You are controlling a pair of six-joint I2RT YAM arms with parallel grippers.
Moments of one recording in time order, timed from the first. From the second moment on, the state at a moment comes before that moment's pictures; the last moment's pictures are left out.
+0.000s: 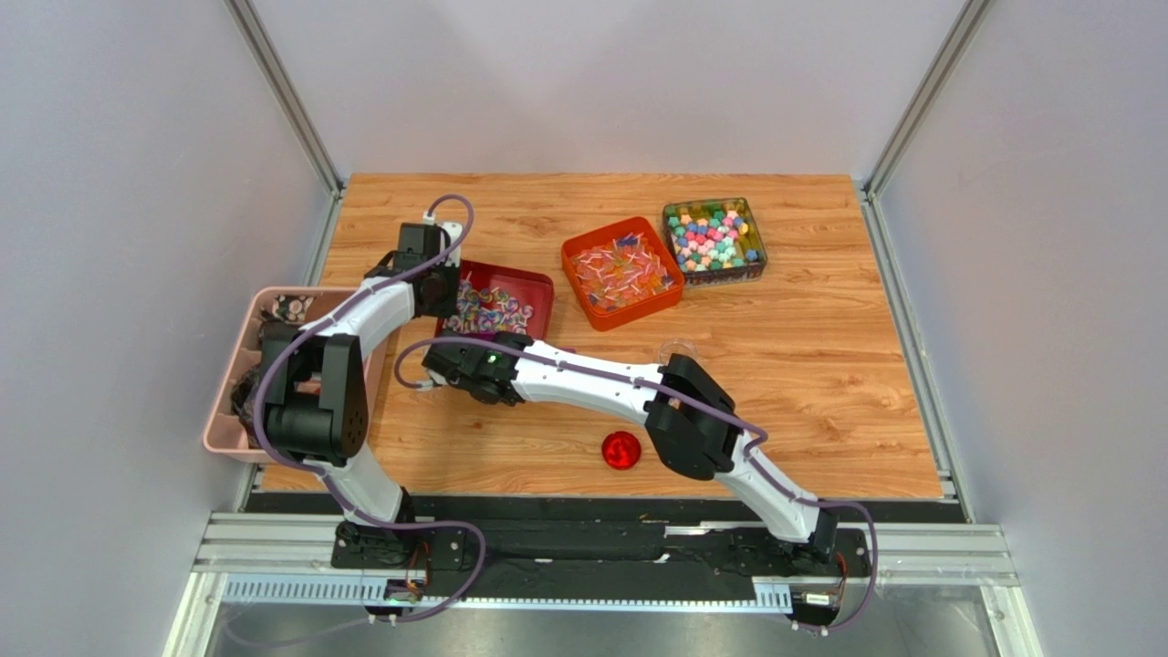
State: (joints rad) left arm -0.12 1.67 1.09 -0.33 -0.02 0.03; right arm 1.19 2.35 2.08 -0.86 0.61 -0.59
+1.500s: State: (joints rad) left arm -0.10 1.71 1.10 -0.30 0.03 0.03; right arm 1.14 2.38 2.08 -0.73 0.53 -0.36
